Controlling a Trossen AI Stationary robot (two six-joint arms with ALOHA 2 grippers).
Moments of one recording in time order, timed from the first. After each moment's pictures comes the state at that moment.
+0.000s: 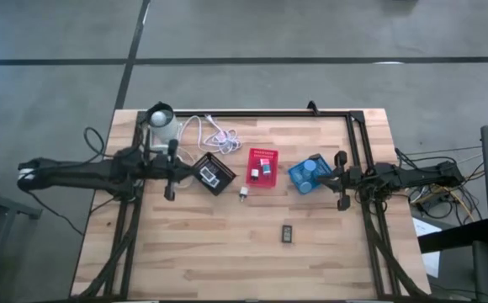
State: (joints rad) left arm 0.08 0.53 0.29 0.29 0.06 0.03; right arm 0.15 0.05 0.01 0.09 0.21 -0.01
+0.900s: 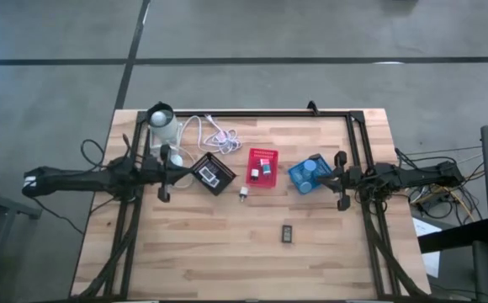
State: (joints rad) left arm 0.08 0.37 0.01 0.49 0.00 -0.07; right arm 0.15 0.05 0.01 0.09 0.21 0.00
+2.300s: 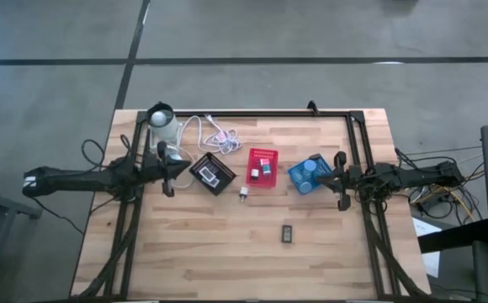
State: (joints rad) left arm 0.08 0.36 0.01 0.48 -0.17 -0.05; right arm 0.15 0.05 0.01 0.08 0.21 0.05
